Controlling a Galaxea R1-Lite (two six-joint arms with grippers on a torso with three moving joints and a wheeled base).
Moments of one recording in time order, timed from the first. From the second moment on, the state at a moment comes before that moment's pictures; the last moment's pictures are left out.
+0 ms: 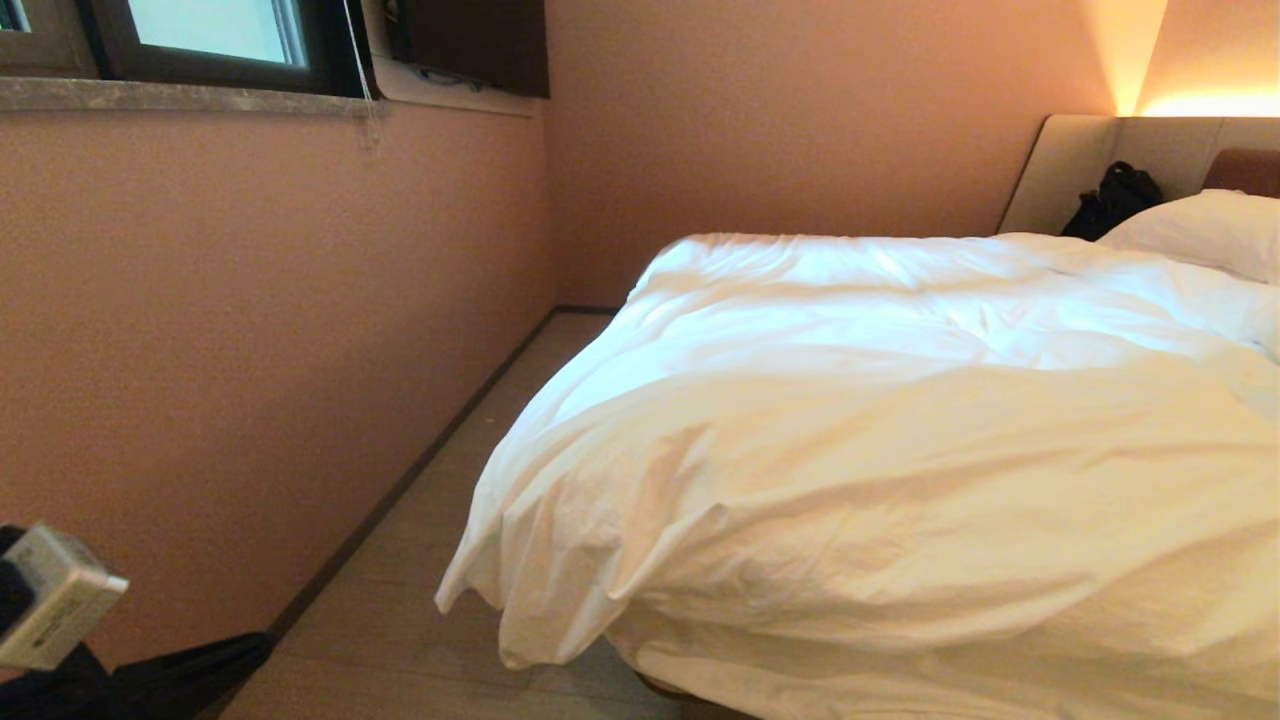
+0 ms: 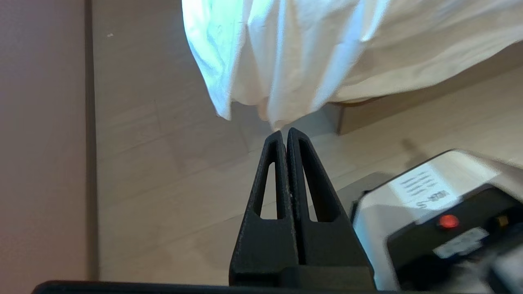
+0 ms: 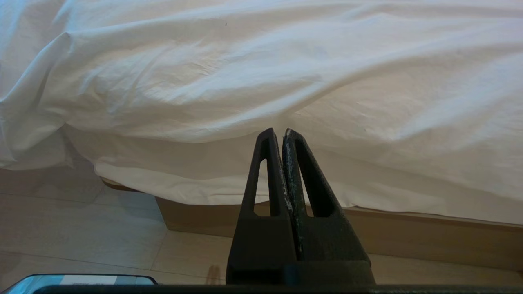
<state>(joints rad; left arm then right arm) 0.01 0.93 -0.32 -0.14 -0.40 0.33 0.01 0.00 -0.03 0.07 0.01 -0.02</state>
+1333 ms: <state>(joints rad) -0.54 1.67 -0.57 -0.36 -0.22 0.57 0.01 0.00 -0.03 0.07 0.01 -0.02</state>
